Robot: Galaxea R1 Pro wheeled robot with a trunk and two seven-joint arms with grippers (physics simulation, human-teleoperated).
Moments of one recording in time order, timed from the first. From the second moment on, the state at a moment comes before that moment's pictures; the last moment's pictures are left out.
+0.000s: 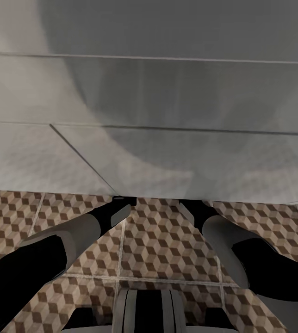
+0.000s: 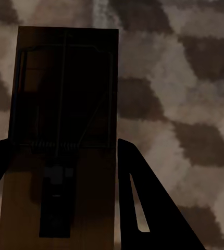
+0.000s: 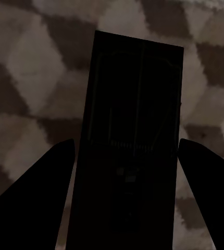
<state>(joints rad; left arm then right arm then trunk) -1.23 -0.13 -1.27 -0.28 1.31 0.11 0.41 -1.19 0.14 0.22 -0.20 -0.13 0.31 -0.41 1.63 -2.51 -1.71</state>
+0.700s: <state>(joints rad) -1.23 -0.13 -1.27 -0.28 1.31 0.12 0.41 -1.19 0.14 0.22 -0.17 -0.14 0.32 -0.41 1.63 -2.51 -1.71</state>
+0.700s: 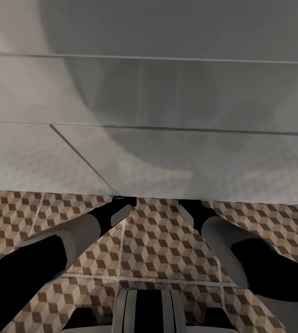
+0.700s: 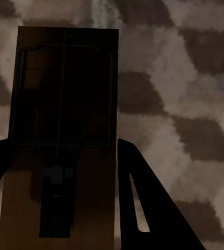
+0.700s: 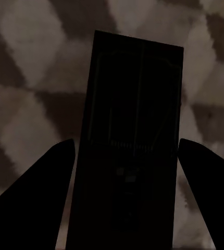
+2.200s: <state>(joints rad) -1.23 -0.13 -1.27 -0.28 1.31 0.12 0.41 -1.19 0.14 0.22 -0.16 -0.14 0.32 -0.41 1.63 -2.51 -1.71</state>
